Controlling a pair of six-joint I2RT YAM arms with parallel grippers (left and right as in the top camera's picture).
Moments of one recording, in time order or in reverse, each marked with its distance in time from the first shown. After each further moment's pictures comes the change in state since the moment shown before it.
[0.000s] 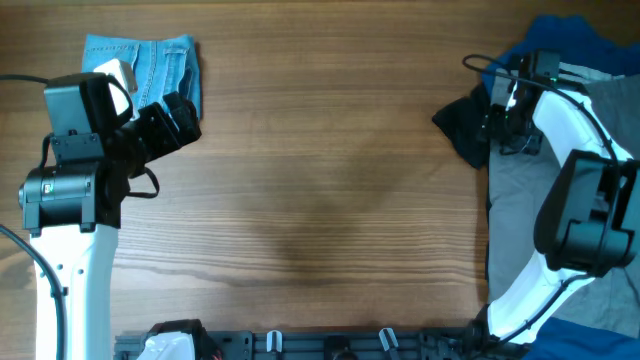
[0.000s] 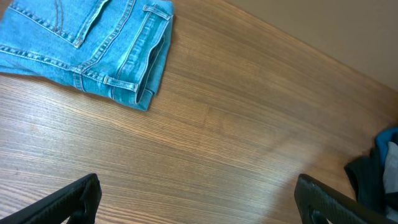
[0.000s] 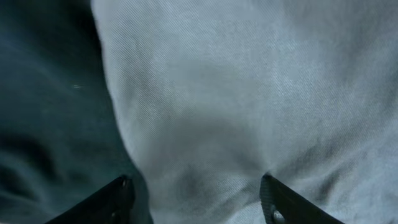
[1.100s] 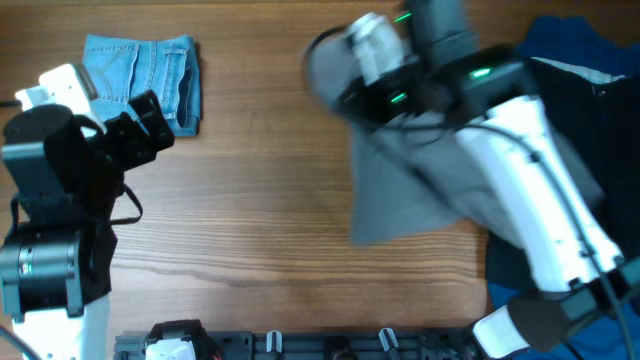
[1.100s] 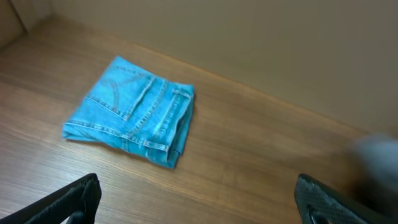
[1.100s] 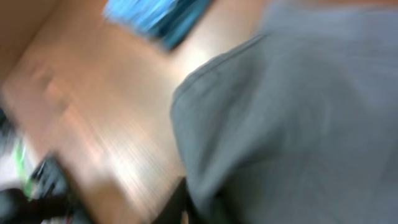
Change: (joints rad) left arm 0.000 -0.204 0.002 0.098 -0.187 0.053; right arm 0.676 -0.304 0.441 -0.344 -0.544 -0.188
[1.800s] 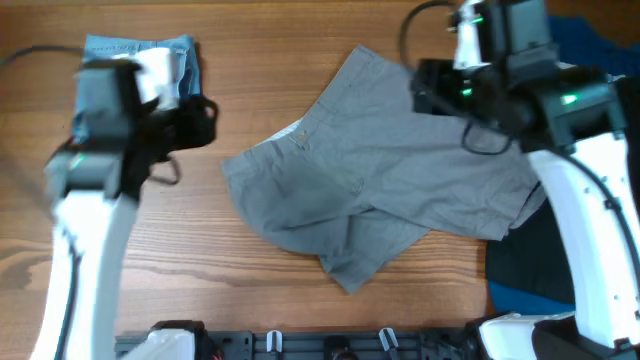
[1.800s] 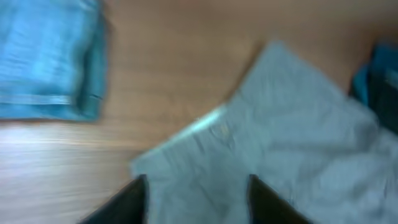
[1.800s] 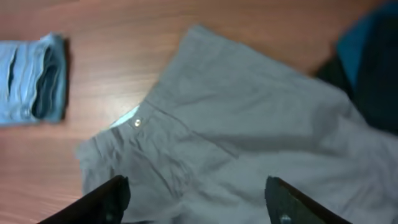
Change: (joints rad) left arm -0.128 0.340 0.013 -0.046 0.300 0.111; right arm -0.234 -0.173 -0.002 -0.135 0.380 0.400
